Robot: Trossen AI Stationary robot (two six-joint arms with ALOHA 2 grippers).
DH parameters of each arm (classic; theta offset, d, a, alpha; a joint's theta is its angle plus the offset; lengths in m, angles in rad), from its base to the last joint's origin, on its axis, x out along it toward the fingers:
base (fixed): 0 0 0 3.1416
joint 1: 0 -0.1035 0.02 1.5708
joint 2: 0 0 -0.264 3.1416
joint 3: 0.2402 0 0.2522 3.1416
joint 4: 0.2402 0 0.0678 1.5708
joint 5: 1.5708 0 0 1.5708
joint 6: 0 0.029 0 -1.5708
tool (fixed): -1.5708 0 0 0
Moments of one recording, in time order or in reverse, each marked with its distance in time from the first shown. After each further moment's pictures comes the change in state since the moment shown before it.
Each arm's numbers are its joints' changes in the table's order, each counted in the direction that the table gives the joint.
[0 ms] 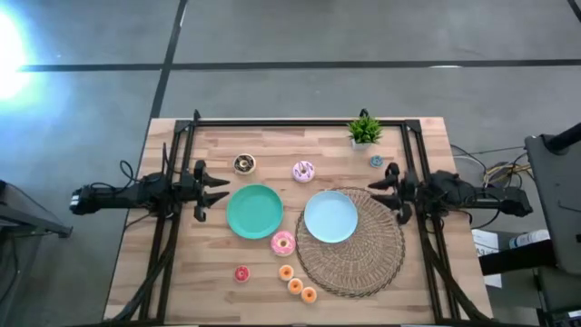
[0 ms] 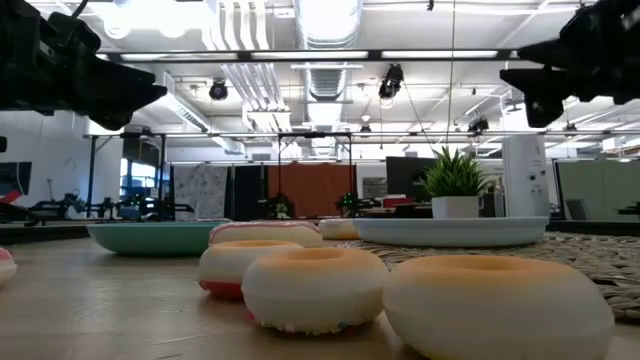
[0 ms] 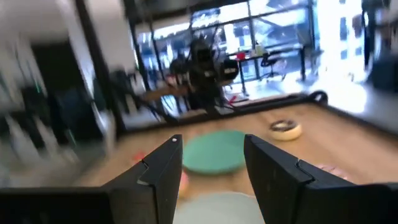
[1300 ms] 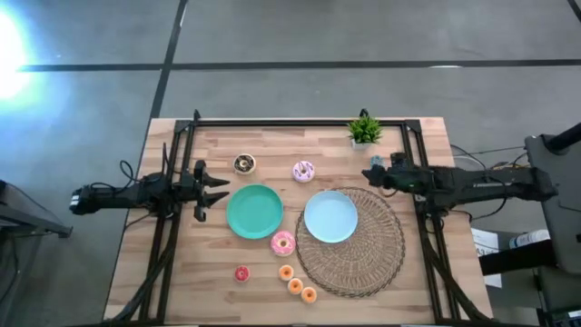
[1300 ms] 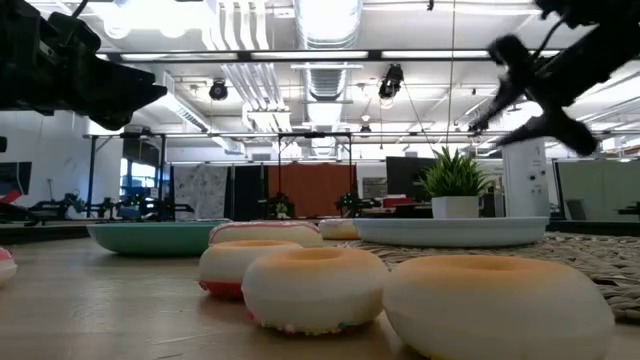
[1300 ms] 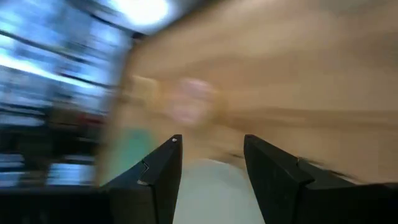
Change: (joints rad) left arm 0.000 0.000 0.000 0.001 0.000 0.000; right arm 0.017 0.660 0.439 0.610 -0.466 1.020
